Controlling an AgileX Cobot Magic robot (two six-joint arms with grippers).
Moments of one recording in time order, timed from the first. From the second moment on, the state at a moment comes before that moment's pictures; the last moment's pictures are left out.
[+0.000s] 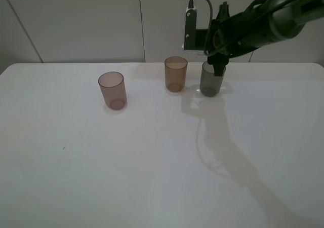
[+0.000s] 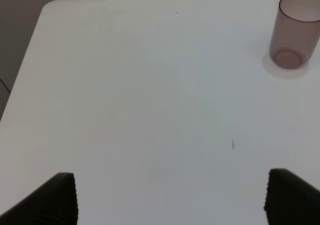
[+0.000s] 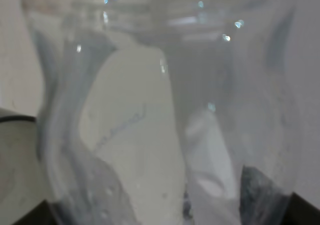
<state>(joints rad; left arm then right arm) -0.09 -0.01 -0.50 0.11 1.05 -0.02 0.45 2.03 -1.27 -1.73 0.52 0.45</state>
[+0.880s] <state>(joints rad) -0.09 -0.01 -0.50 0.11 1.05 -0.02 0.45 2.09 -1.34 -1.73 0.58 0.45</state>
